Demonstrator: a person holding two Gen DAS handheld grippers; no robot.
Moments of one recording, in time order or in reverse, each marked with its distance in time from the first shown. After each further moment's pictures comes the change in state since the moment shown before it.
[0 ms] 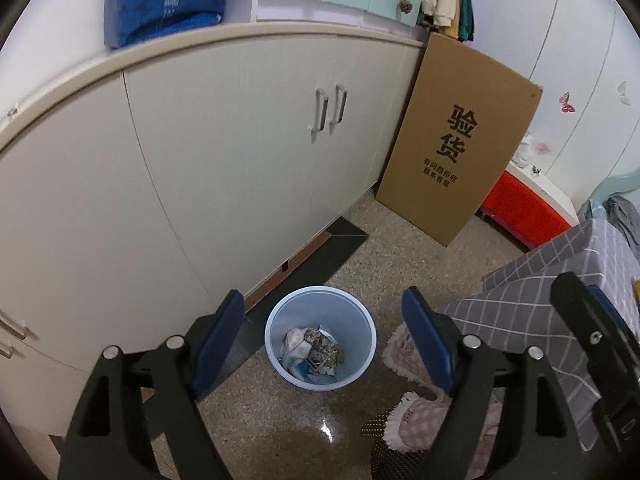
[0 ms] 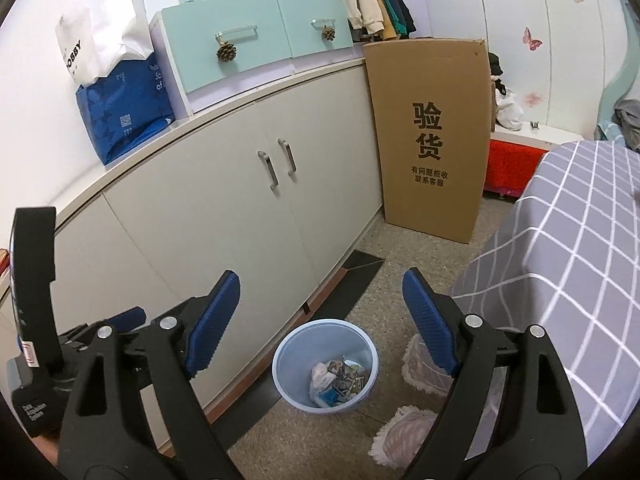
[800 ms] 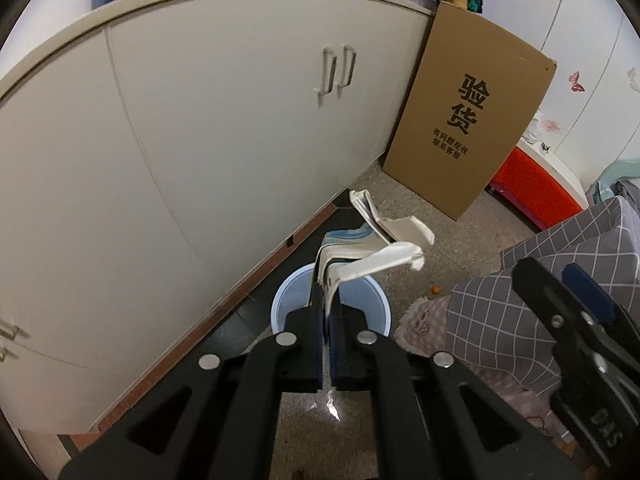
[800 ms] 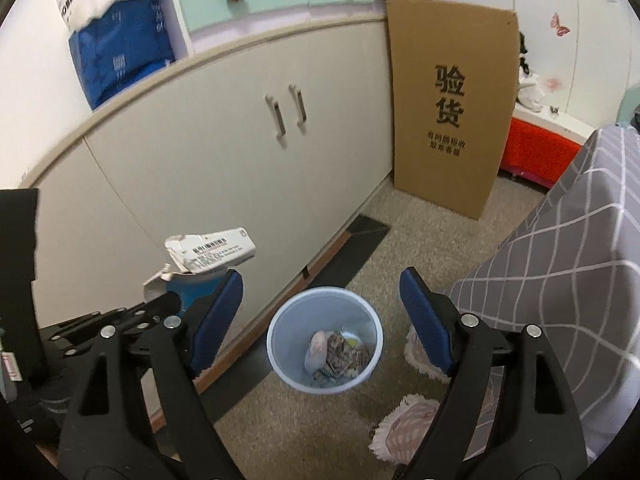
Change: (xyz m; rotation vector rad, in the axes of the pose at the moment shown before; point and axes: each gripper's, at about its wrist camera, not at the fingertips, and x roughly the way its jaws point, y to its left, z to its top) left arm 0.051 0.017 -0.010 0.019 0.097 0.008; right arm 0.062 0.017 -0.015 -0.058 0.131 0.005
